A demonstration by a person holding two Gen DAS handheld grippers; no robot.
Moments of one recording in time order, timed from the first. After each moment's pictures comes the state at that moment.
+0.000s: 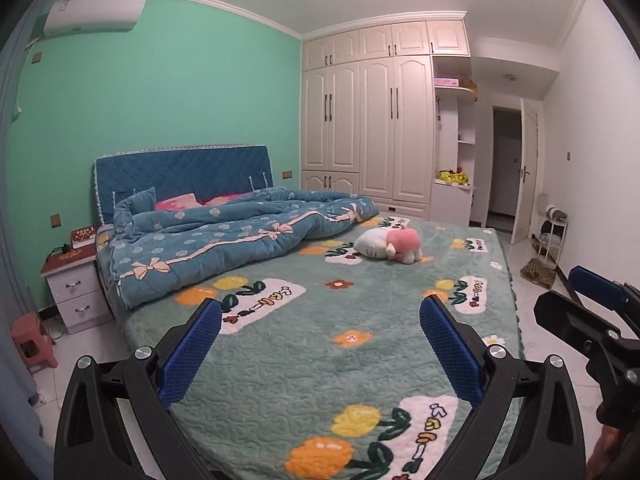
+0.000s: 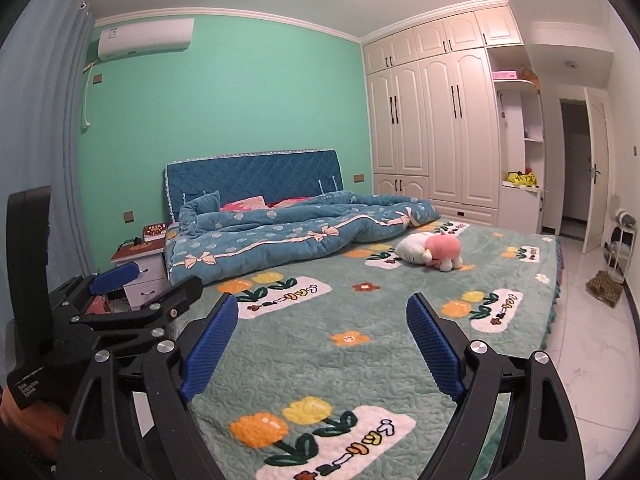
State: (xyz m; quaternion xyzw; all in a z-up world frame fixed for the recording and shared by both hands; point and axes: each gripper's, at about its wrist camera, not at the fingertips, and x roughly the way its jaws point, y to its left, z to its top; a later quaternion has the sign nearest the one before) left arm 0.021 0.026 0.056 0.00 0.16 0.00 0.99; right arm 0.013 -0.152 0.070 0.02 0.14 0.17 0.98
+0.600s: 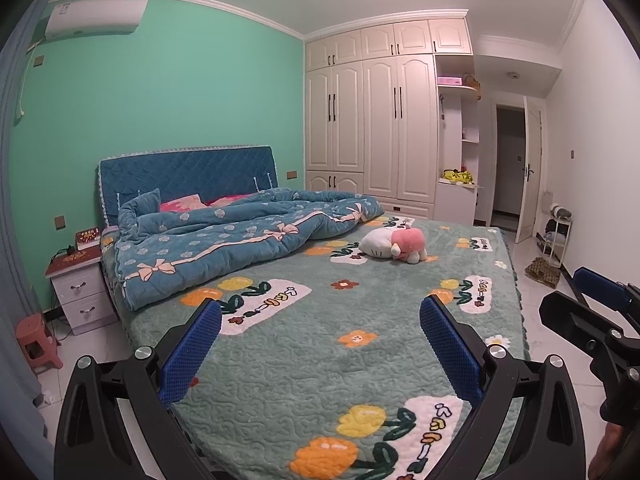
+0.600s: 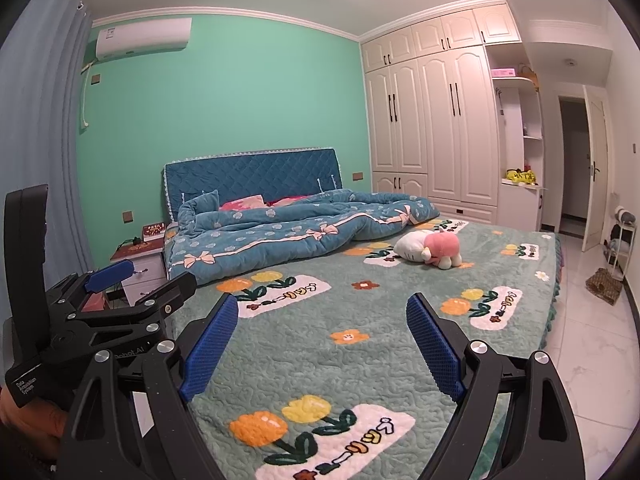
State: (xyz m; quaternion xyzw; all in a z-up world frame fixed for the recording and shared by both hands) left arm 0.025 0.030 0.054 0.01 0.16 0.01 0.99; right arm 0.014 -0.156 0.070 0.02 0.14 0.17 0.97
